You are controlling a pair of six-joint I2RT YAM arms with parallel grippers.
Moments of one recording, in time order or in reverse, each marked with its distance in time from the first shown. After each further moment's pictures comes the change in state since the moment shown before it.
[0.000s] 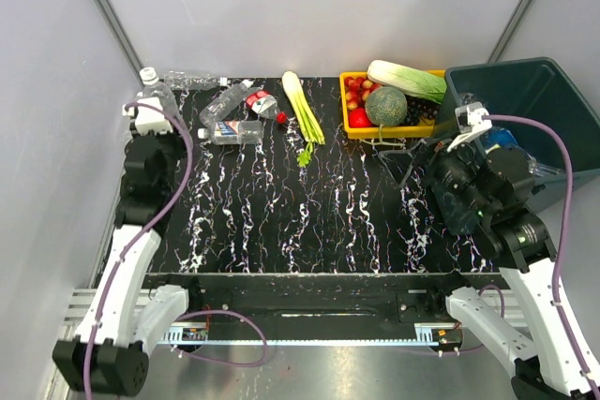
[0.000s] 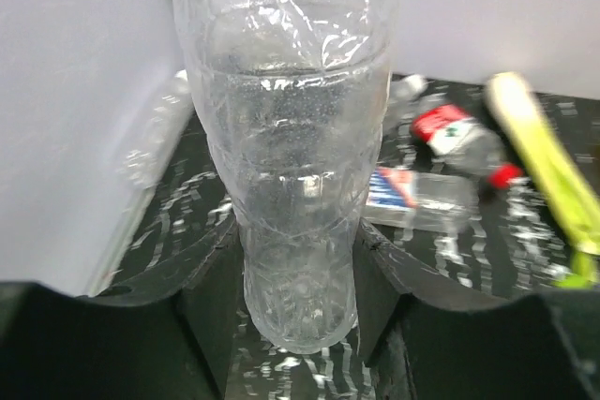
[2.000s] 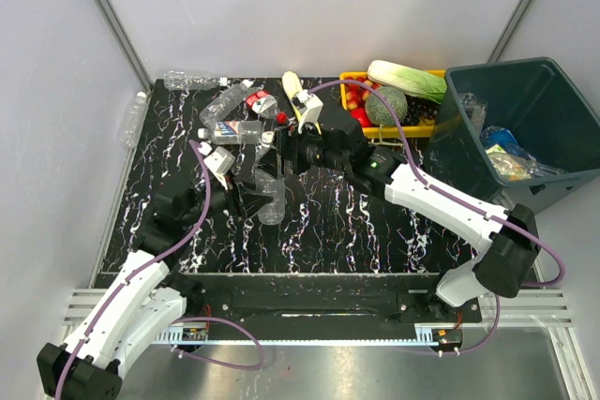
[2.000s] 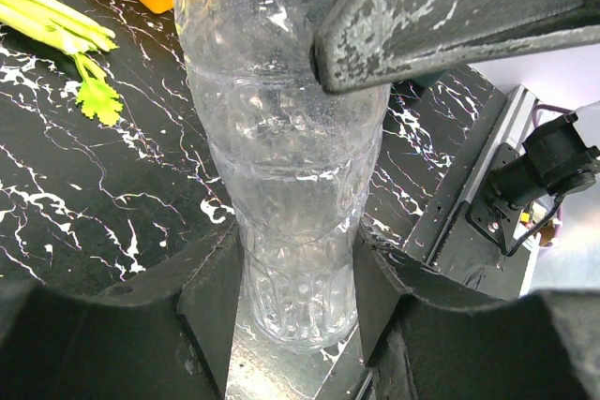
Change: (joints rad) left arm -0.296 -0.243 -0.309 0.031 0.938 -0.258; right arm 0.525 0.792 0.253 0.349 0.031 0.183
